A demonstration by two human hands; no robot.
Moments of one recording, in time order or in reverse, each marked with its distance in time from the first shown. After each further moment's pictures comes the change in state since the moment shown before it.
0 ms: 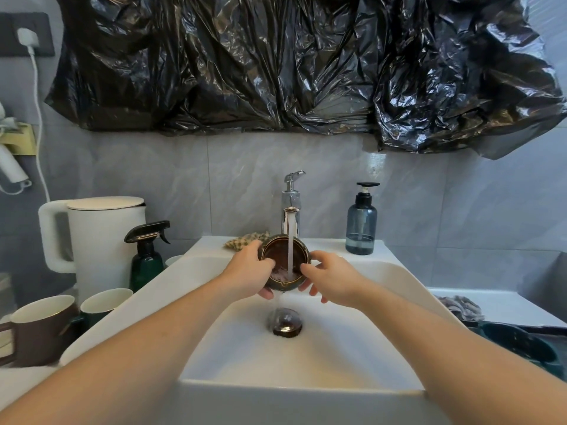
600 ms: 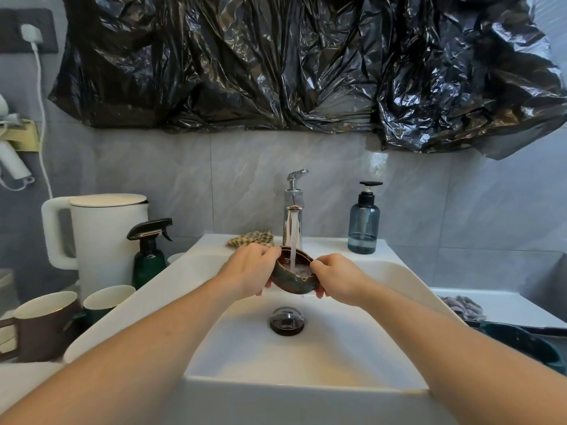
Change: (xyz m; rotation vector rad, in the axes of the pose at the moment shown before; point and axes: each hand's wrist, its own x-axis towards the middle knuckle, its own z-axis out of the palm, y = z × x) left_hand -0.014 0.009 -0.008 0.251 -0.023 0.087; right_hand -0.002 0.002 -0.001 -0.085 0.026 0.034
